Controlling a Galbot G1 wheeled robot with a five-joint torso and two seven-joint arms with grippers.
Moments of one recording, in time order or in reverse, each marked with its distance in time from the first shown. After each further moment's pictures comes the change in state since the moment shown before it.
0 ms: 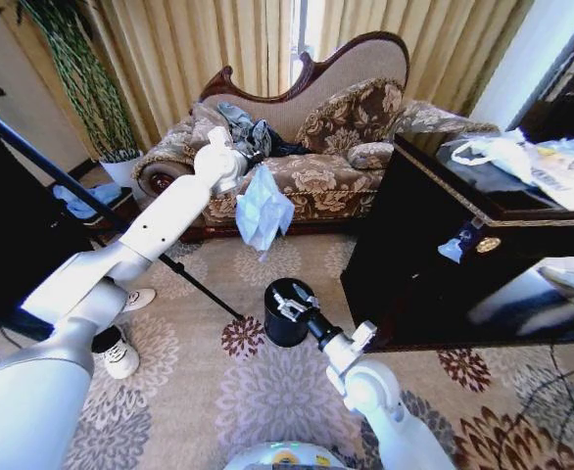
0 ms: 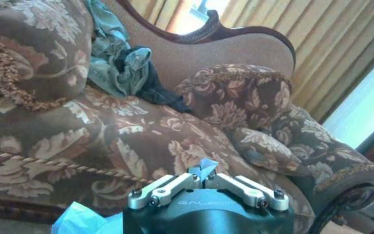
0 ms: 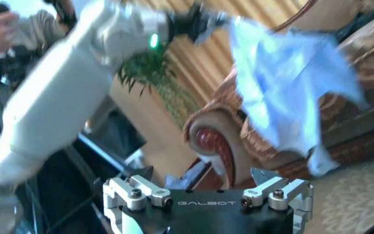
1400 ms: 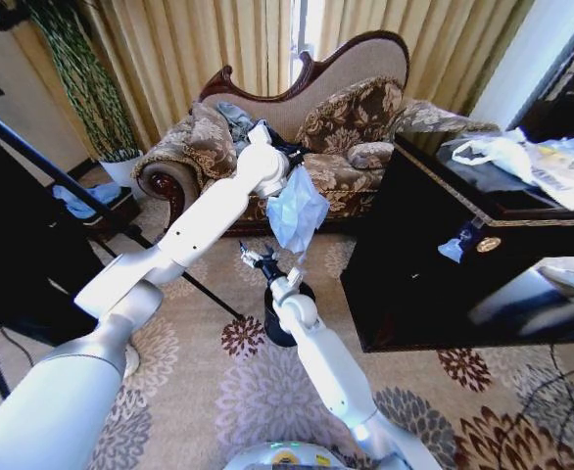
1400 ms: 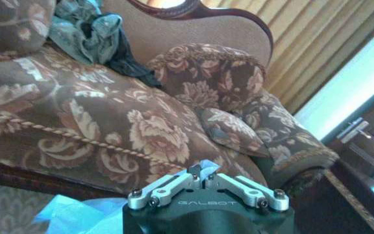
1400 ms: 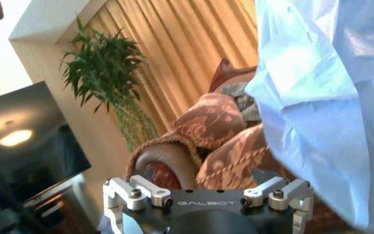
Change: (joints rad) left arm 0.056 -0.146 -0.039 -0.139 -0.049 -0.063 -0.194; right arm 0.527 0.284 -0.050 -0.642 -0.171 0.202 0.115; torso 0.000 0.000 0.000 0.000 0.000
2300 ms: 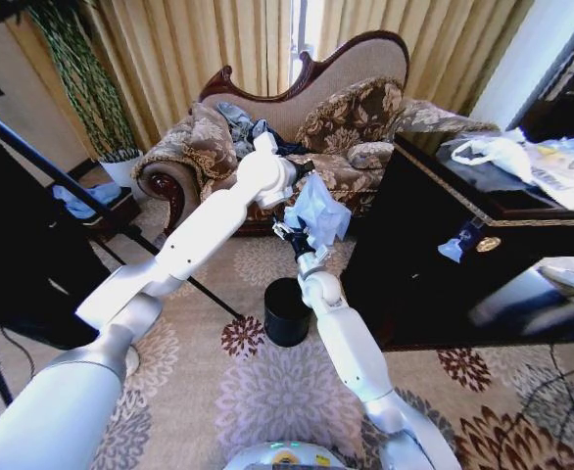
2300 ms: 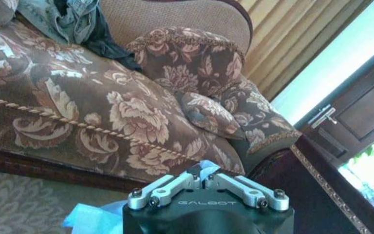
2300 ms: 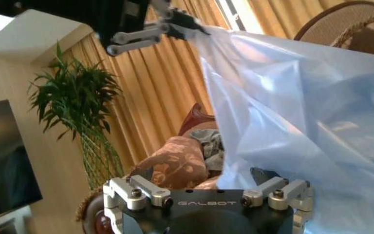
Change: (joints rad) left arm 0.071 0.039 -0.054 -0.131 -0.050 0.041 0.002; right arm 0.034 -0.085 0.102 0.073 -0.049 0.022 0.046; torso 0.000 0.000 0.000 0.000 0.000
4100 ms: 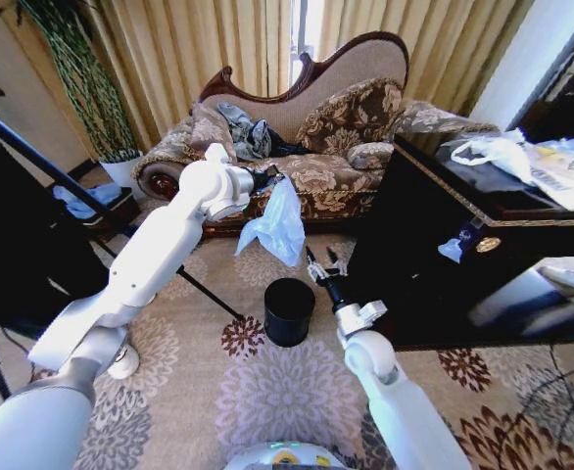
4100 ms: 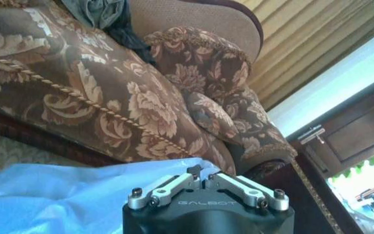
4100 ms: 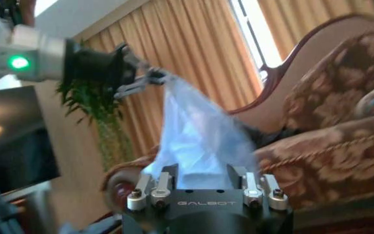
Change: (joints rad) left arm 0.162 0.161 -0.176 -0.164 -0.158 0.008 -0.007; right arm -0.449 -0.211 0.019 0.458 -0.027 0.016 -0.018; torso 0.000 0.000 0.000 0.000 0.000
